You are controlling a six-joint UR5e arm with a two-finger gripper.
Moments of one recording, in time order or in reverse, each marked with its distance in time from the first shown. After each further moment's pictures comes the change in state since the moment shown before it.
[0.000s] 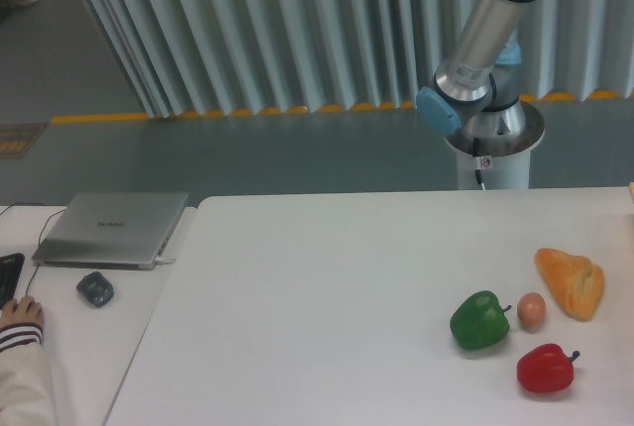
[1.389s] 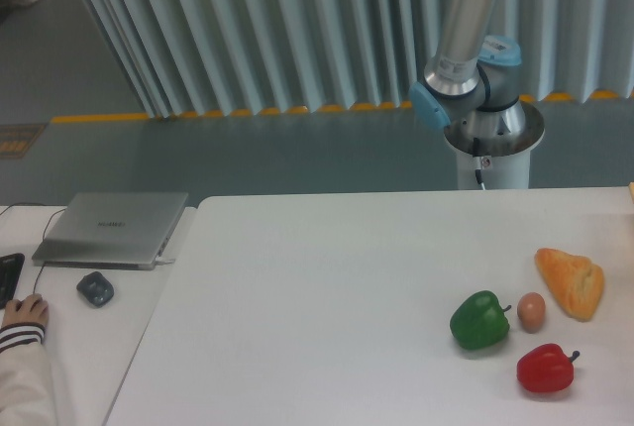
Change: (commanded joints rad) arm -0.088 0.057 0.038 -0.038 0.057 -0.056
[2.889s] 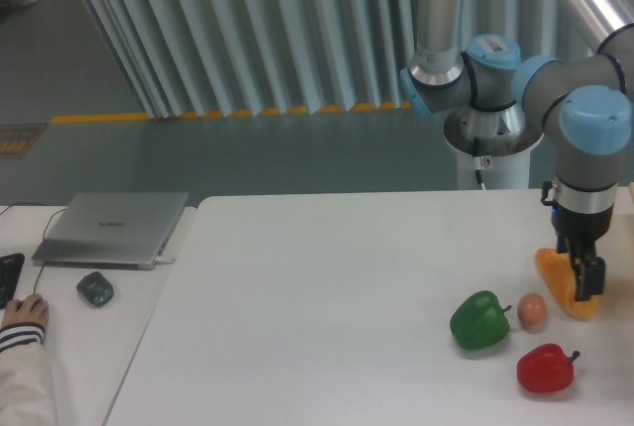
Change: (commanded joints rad) arm -0.341 0.081 -0.040 -0.040 -0.126 -1.176
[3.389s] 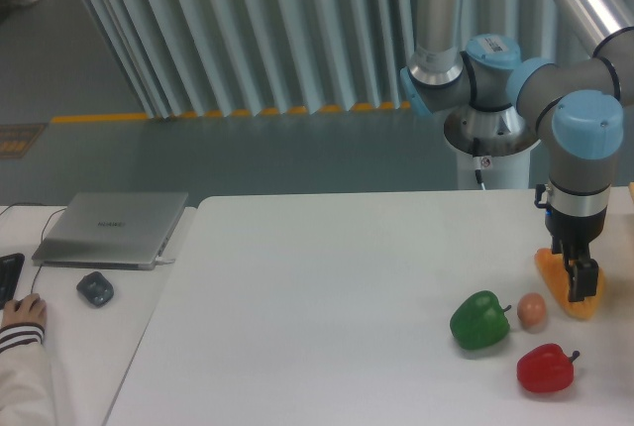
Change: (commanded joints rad) arm -0.080 0.000 -0.008 -0.012 -0.001 -0.020
